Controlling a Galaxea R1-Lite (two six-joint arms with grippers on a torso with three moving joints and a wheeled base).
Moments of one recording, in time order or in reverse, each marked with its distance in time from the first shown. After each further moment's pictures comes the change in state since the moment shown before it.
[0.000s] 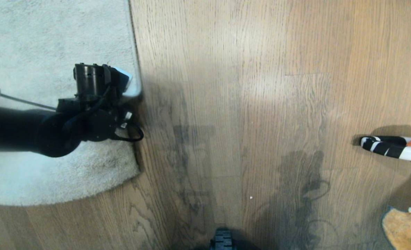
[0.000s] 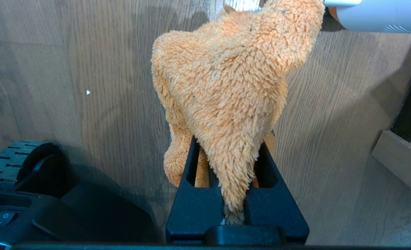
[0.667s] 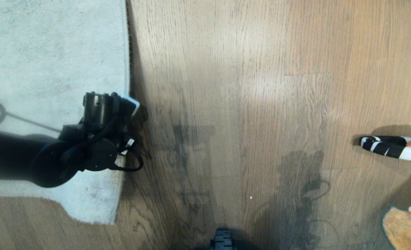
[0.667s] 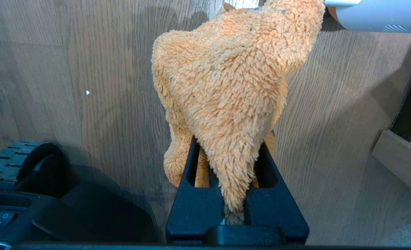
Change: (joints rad) left arm -0.048 -0.039 0.219 0.006 0.014 -0.002; right arm 0.000 0.000 0.000 0.000 -0.001 0.000
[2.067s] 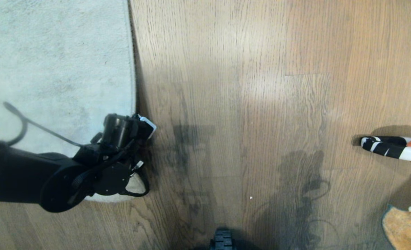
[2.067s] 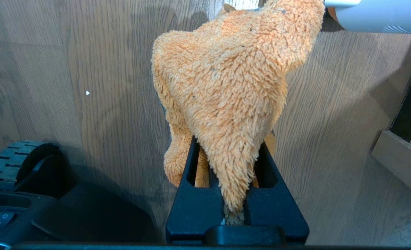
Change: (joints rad) left arm -0.127 0.008 0.106 0.003 0.059 0.064; right arm -0.001 0.000 0.000 0.000 0.000 0.000
